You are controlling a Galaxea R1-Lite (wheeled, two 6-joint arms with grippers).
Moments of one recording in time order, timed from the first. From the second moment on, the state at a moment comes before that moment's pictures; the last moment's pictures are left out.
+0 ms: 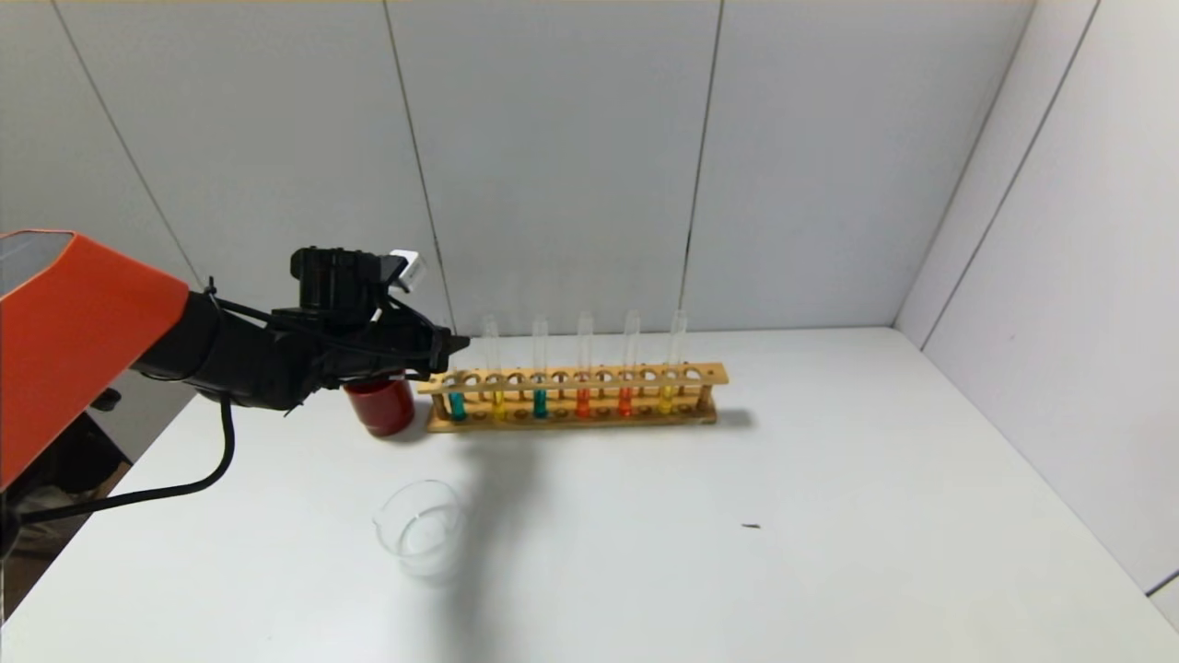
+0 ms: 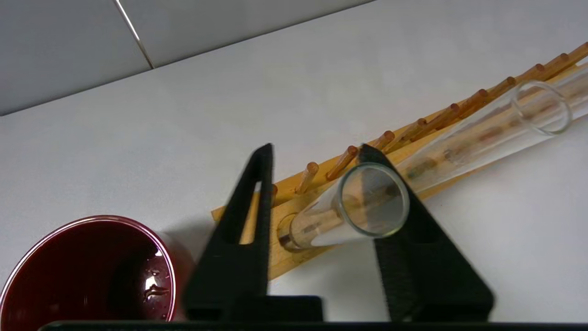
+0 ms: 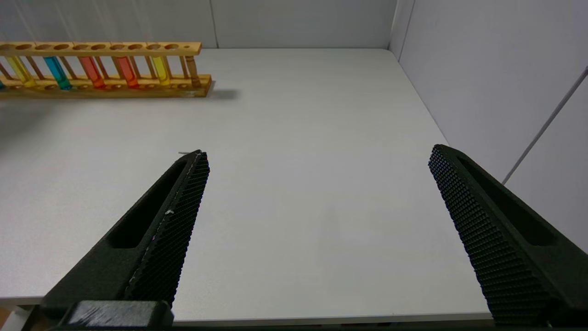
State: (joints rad) left arm -0.17 2.12 -1.23 -0.48 -0.30 0.03; right arm 0.00 0.00 0.00 0.00 0.00 0.00
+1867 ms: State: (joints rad) left arm -0.04 1.60 -0.92 -0.47 -0.43 0.54; right arm 0.00 0.00 0.00 0.00 0.00 0.00
